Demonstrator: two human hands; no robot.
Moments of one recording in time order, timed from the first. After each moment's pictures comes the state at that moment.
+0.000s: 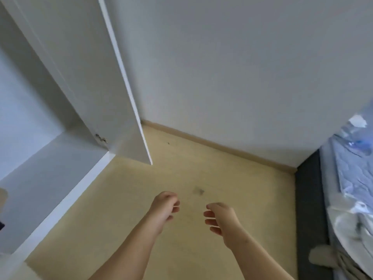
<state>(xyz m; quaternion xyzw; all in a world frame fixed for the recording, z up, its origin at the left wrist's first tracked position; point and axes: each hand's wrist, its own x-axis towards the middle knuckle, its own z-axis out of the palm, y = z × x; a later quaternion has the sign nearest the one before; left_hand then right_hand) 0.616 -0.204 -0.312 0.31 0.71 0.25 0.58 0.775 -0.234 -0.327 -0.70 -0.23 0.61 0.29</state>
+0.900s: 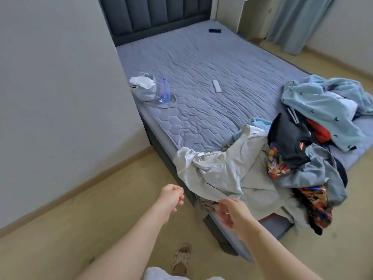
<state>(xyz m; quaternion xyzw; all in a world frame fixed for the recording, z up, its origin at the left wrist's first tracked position) 1.192 -0.195 -0.346 0.62 0.48 -0.12 0.61 1.257 -0.366 -0.369 -0.67 0.26 0.41 0.55</state>
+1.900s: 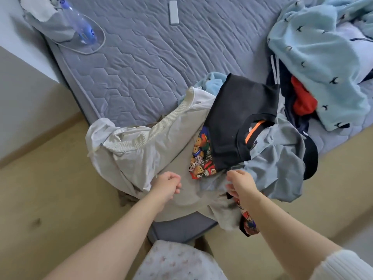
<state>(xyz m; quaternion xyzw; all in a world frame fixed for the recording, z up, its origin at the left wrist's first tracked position) 1.491 -0.452 -0.474 0.59 0.55 -0.24 0.54 1.595 -0.619 -0.505 -0.75 0.26 0.44 0.43</state>
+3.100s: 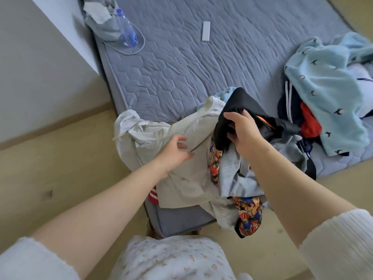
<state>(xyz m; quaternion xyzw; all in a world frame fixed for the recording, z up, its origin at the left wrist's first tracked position) 1.490 -0.427 -0.378 0.65 0.45 -0.11 0.61 1.641 -0.528 -0.364 -0.67 0.08 0.39 0.62</state>
